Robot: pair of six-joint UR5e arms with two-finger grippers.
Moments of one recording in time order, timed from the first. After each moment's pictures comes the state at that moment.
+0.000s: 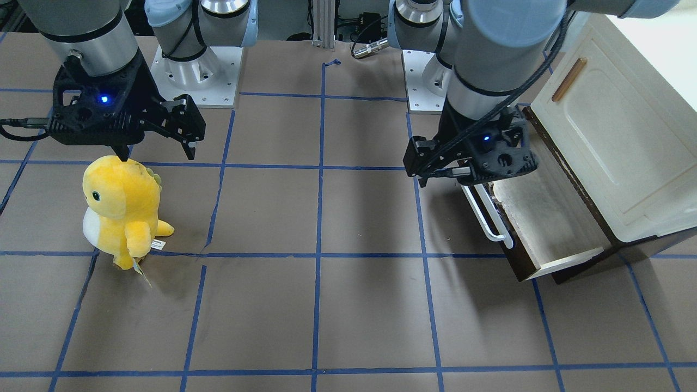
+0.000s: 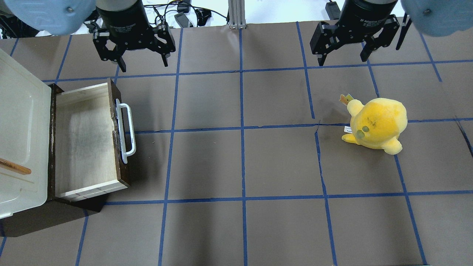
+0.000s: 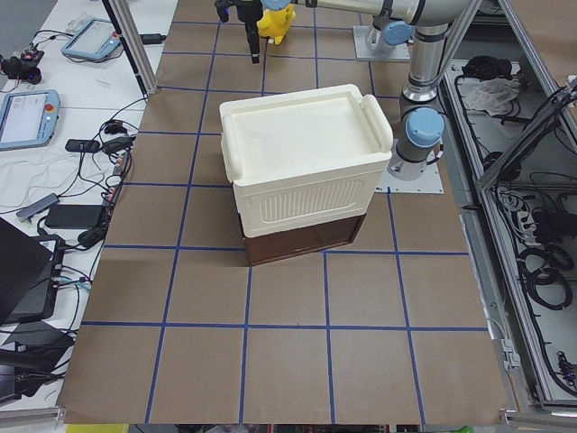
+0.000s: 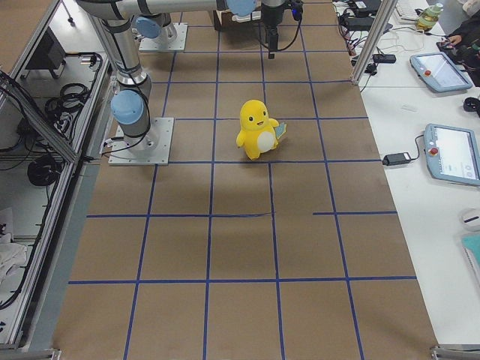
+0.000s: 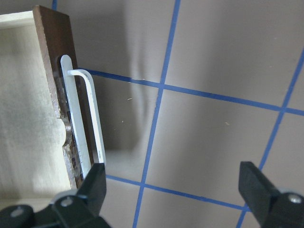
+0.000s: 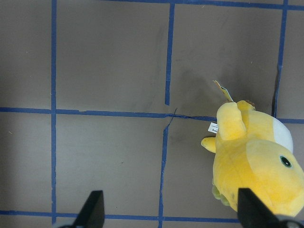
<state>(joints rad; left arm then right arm) -1.64 -1.75 -1.33 -1.64 1.64 -0.23 1.60 -1.48 1.44 -1.57 -1.58 -0.02</state>
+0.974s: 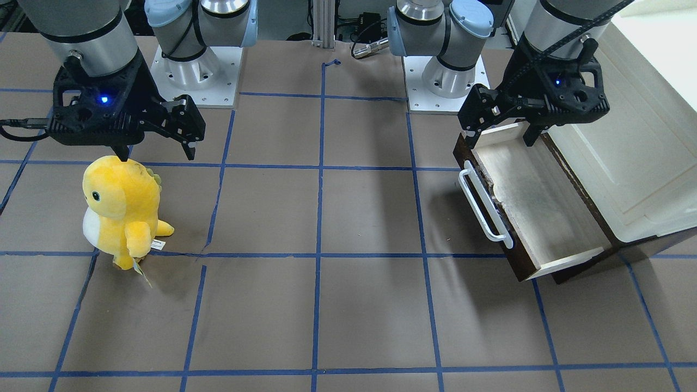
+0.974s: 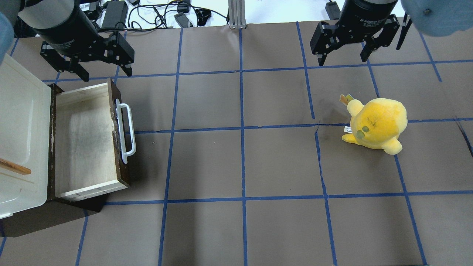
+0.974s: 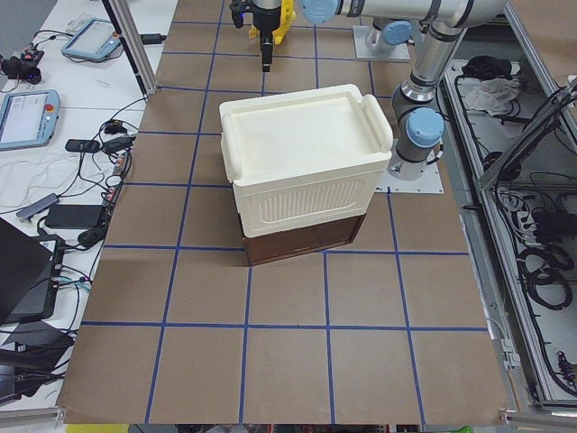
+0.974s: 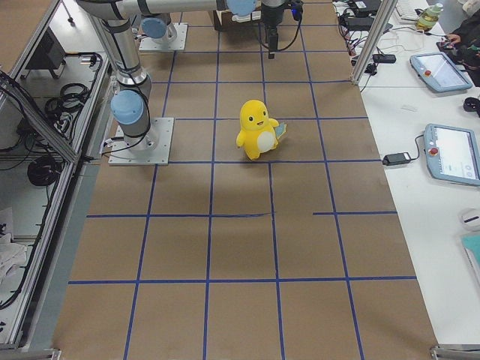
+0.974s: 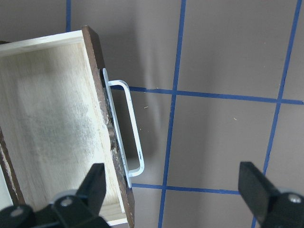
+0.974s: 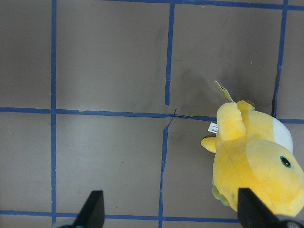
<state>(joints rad) -1.52 -1.56 -1.52 -1.56 1.57 -0.03 1.60 -1.48 1.44 -1.57 -1.58 -0.02</state>
